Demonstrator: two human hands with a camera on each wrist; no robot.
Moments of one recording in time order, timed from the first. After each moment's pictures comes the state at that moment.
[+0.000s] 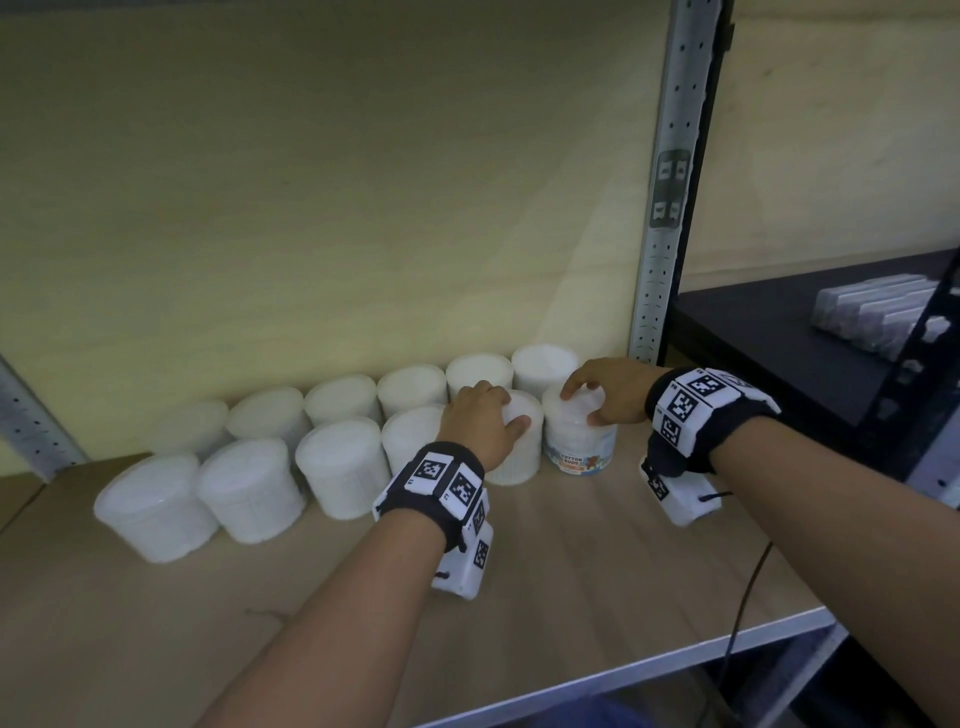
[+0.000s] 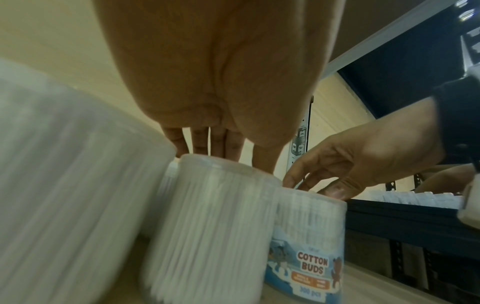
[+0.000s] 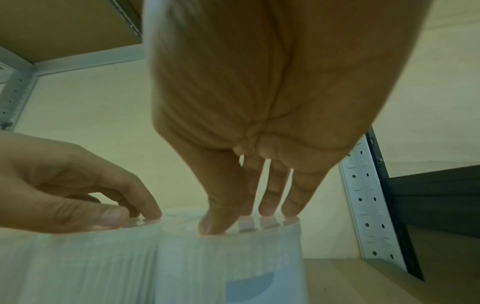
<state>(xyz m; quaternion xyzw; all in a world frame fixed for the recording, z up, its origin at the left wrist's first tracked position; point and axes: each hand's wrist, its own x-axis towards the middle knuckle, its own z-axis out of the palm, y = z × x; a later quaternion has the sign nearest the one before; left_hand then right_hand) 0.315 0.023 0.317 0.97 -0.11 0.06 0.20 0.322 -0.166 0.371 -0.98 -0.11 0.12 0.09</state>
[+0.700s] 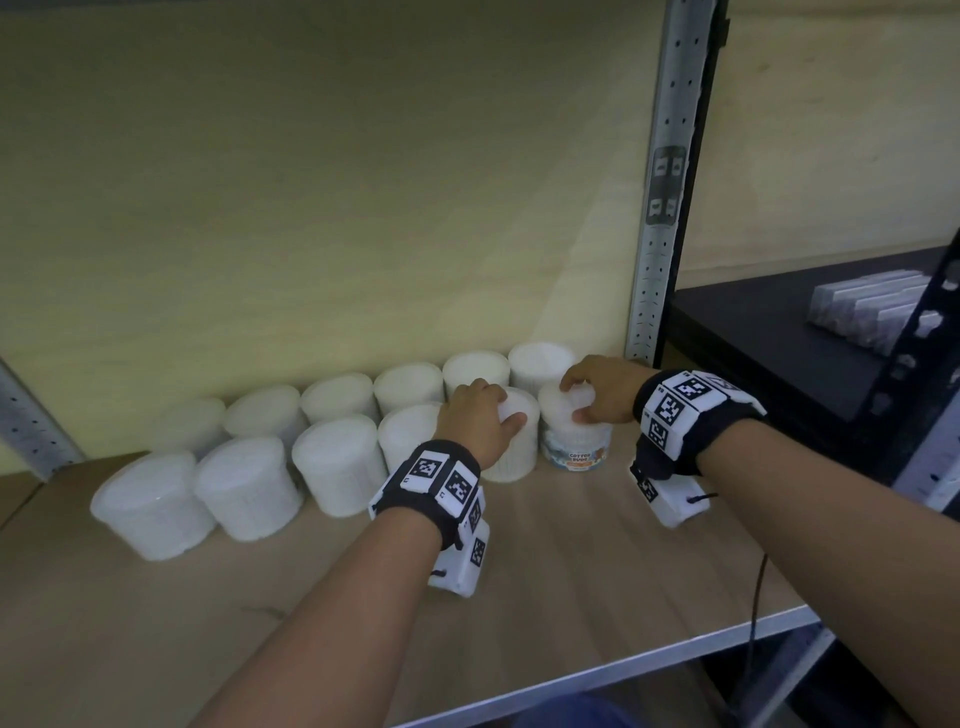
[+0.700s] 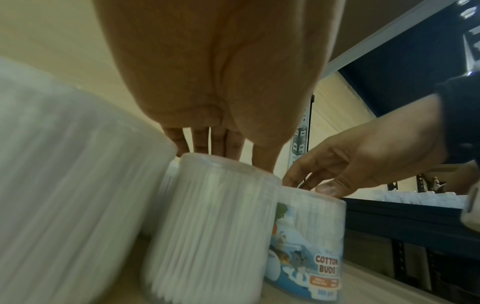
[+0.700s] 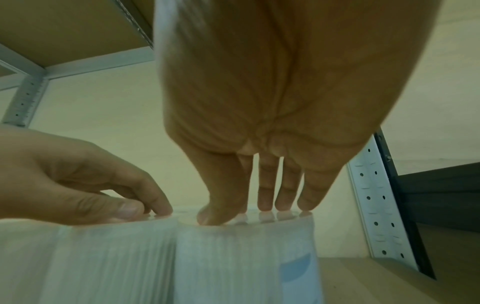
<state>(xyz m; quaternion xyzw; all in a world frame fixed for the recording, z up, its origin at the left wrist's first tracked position) 0.315 0.022 0.316 0.97 -0.11 0.05 0.20 0.319 -0.161 0.368 -0.99 -0.09 0.10 0.07</state>
